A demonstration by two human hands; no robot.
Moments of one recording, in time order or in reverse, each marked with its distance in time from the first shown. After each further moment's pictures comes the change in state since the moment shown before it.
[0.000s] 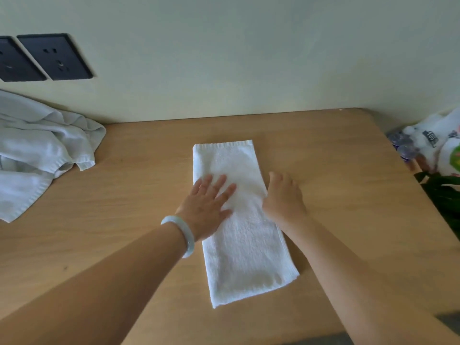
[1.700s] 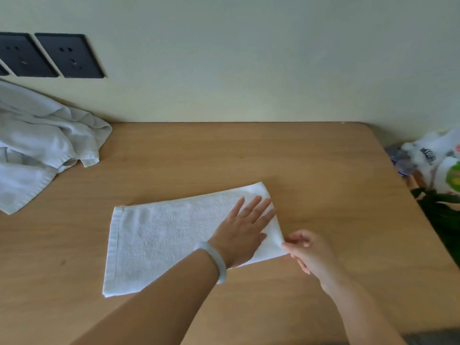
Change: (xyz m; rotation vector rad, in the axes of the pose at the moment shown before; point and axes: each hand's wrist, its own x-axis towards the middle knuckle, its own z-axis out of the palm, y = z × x) left_hand 0.006 0.071 0.021 -0.108 0.344 0.236; right_hand -0.079 0.068 0.001 0.811 -0.217 0.333
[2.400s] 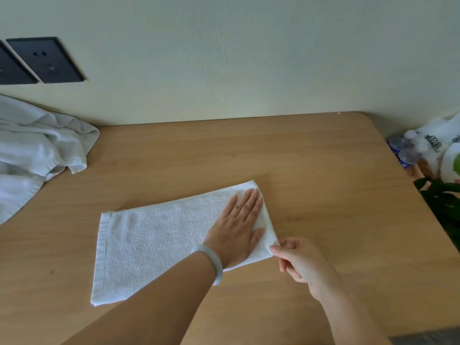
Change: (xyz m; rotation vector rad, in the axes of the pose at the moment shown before) left_hand 0.013 0.004 0.021 -0.005 0.000 -0.088; right_hand -0.004 -0.002 0.002 0.163 -0.147 0.127
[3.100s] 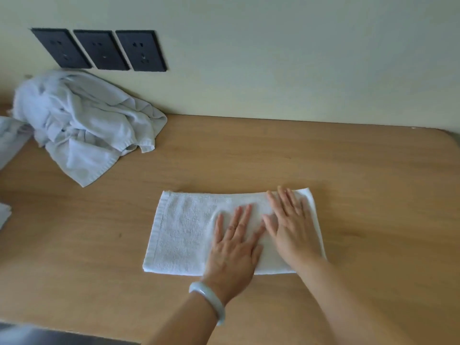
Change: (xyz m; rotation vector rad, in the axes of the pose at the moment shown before) left_hand -0.106 -0.022 -0.004 -0.077 0.057 -0.428; right_hand 0.085 -0.010 0.102 -1.137 0.332 -0.874
